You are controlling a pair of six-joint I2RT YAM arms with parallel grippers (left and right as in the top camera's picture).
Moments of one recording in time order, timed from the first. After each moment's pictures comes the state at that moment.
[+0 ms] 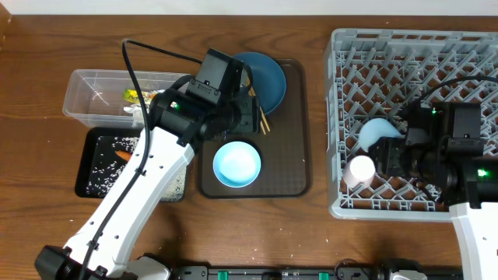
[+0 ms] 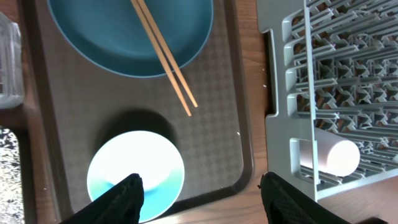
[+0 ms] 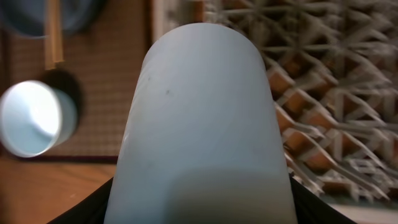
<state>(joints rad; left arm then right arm) -0.49 1.50 1.50 -1.02 0.14 -0.48 -0.02 1.10 1.17 -1.17 -0.16 0.12</state>
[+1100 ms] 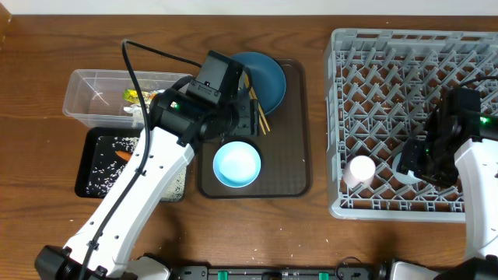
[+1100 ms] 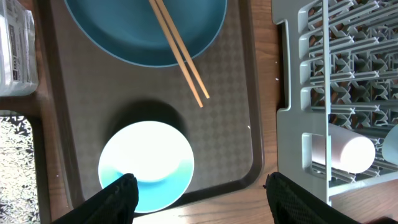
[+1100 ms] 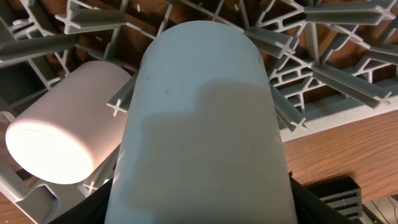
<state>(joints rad) -0.49 1.50 1.50 -1.07 0.12 -0.48 -0.21 1.42 1.18 -1.31 0.02 0.18</state>
